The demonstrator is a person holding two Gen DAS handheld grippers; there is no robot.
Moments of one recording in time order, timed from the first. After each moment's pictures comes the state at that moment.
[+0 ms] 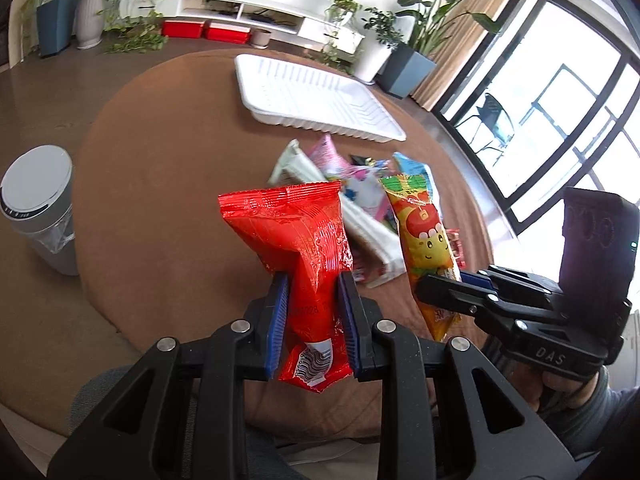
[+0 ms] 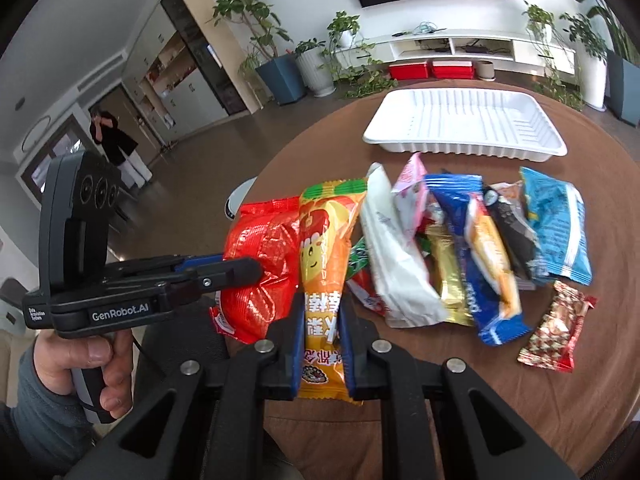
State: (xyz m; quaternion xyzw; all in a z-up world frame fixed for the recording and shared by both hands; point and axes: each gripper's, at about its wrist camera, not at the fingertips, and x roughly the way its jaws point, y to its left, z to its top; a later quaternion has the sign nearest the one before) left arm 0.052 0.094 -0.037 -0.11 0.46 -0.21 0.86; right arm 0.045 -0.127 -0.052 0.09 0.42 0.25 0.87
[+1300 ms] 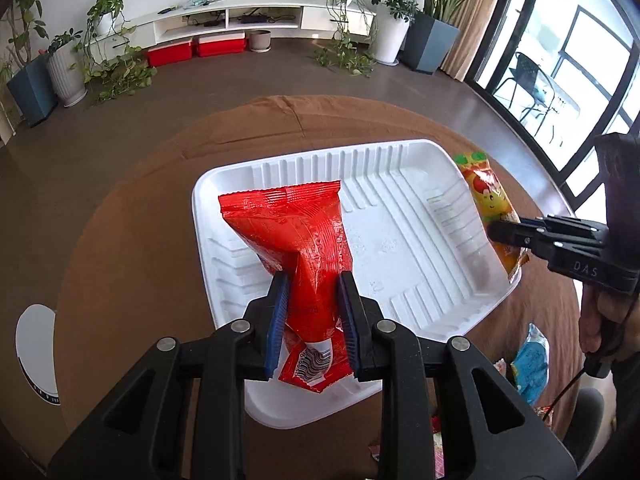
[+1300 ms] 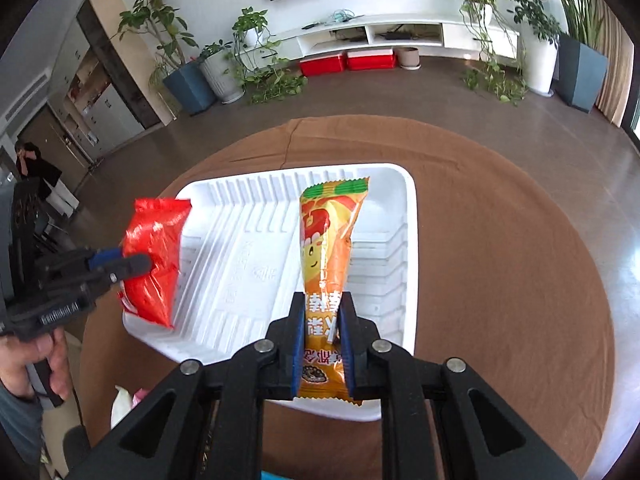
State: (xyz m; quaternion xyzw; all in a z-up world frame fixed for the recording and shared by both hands) left arm 0.343 0.014 -0.025 0.02 0.48 -0.16 0.86; right arm 0.311 -0.254 -0.066 0.08 0.47 0.13 0.87
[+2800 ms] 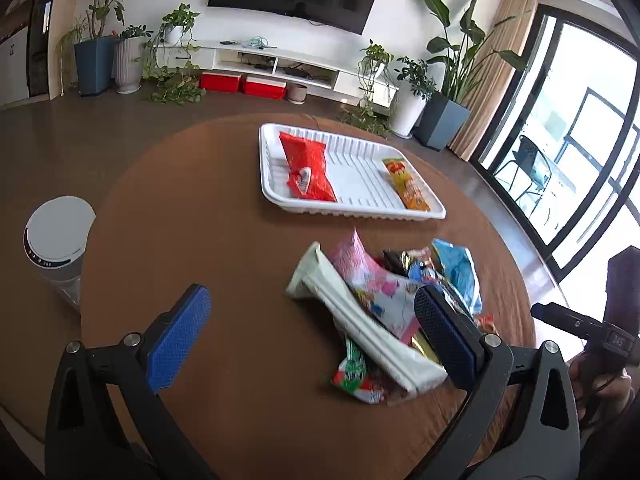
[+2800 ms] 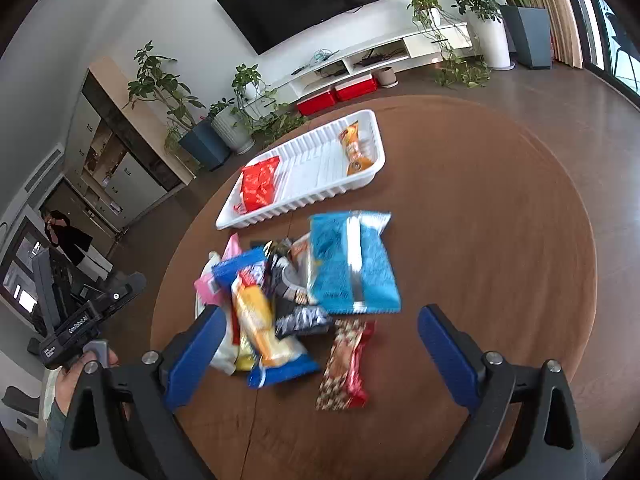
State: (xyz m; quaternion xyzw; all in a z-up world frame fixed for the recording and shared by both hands) left arm 0.080 0.061 -0.022 -0.10 0.38 -0.11 0.91; right arm 0.051 -0.271 -0.052 0.20 0.39 0.13 0.89
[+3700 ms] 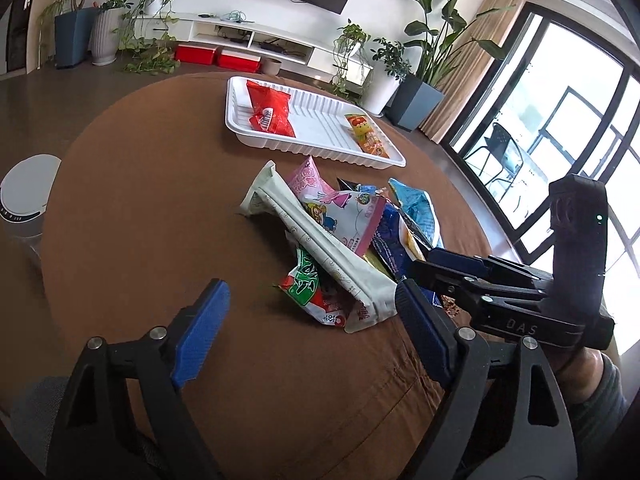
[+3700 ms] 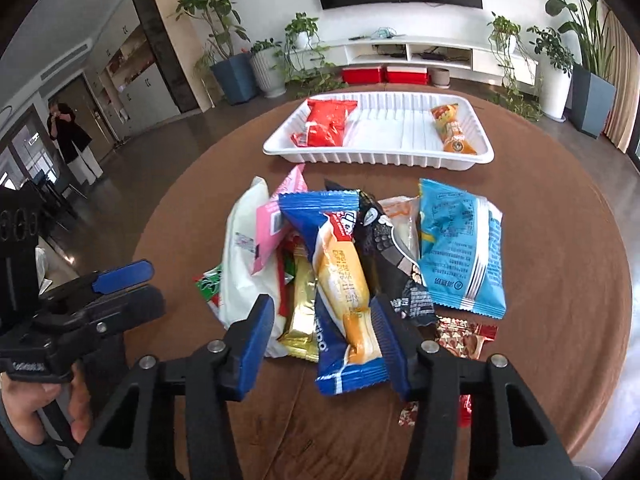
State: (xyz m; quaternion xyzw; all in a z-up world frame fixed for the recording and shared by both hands) left arm 0.040 0.049 -0.040 -0.13 0.41 -0.17 0.89; right arm 0.077 -0.160 -0.079 0.04 0.43 0.17 0.88
